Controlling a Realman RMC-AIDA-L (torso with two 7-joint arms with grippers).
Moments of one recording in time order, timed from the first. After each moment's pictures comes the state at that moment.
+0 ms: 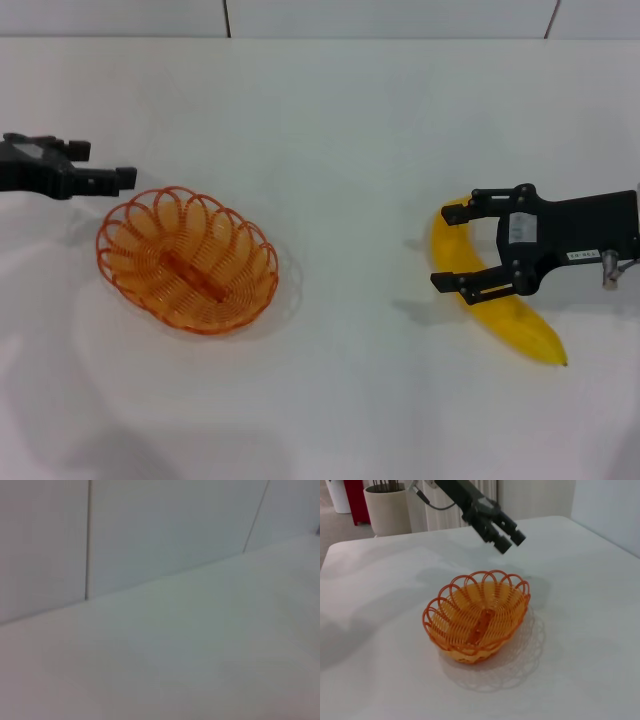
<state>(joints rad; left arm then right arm) -0.55 -1.95 0.80 0.82 2.14 1.32 -1.77 0.43 2.03 -1.02 -0.90 -2.00 -1.51 1.38</state>
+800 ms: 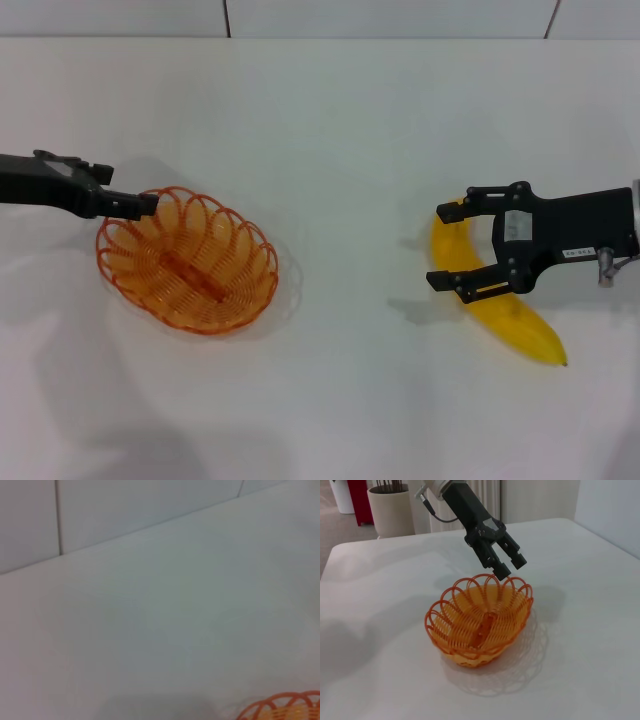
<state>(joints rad) -0.63 -1.98 0.79 0.81 2.31 1.32 -1.83 0.44 2.03 -1.02 -0.90 -2.00 -1.51 1.38</state>
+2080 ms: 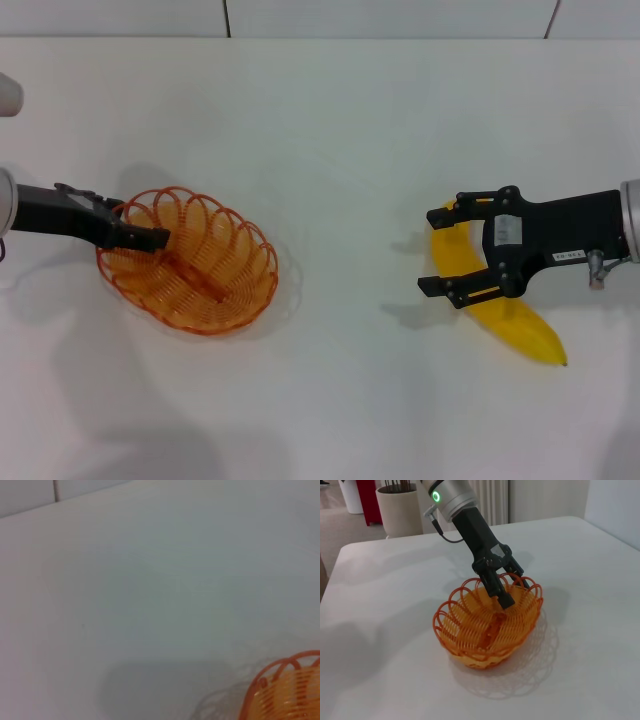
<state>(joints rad) -0.66 -2.02 0.79 0.72 2.43 1.21 -1.84 0.46 2.03 -1.03 -0.87 -2.00 -1.51 1.38</state>
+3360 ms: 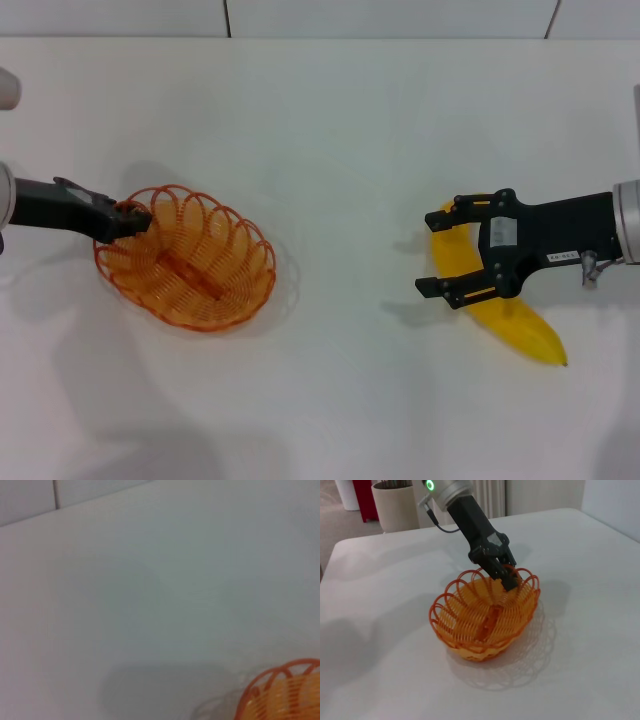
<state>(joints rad) -0.66 -2.02 0.79 0.73 2.43 1.22 -1.84 0.48 2.03 -1.03 -0.83 -2.01 -1.48 1.38</state>
